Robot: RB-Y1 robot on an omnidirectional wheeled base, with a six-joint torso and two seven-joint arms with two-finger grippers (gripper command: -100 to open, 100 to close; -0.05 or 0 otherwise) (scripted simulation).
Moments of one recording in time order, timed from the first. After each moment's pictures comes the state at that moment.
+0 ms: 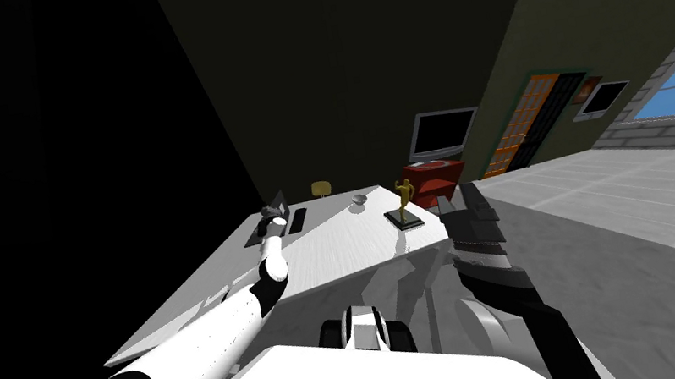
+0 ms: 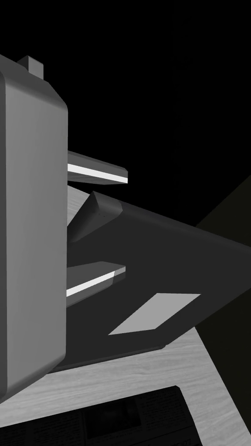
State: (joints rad) left arm -0.81 0.23 0.92 -0.78 0.43 -0.14 -0.06; right arm 0.47 -0.03 -0.01 -2.35 -0.05 -0.41 0.14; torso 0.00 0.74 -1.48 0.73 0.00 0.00
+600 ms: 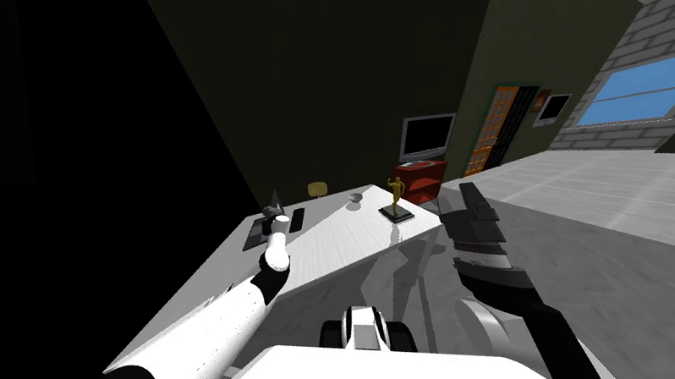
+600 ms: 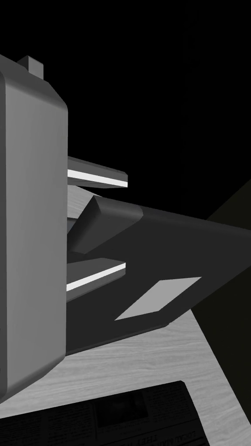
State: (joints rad) left arm -0.89 0.22 1.01 -0.67 0.47 -0.25 -0.20; right arm 0.47 -0.03 -0.01 -2.35 -0.05 -0.41 0.14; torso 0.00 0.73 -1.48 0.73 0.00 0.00
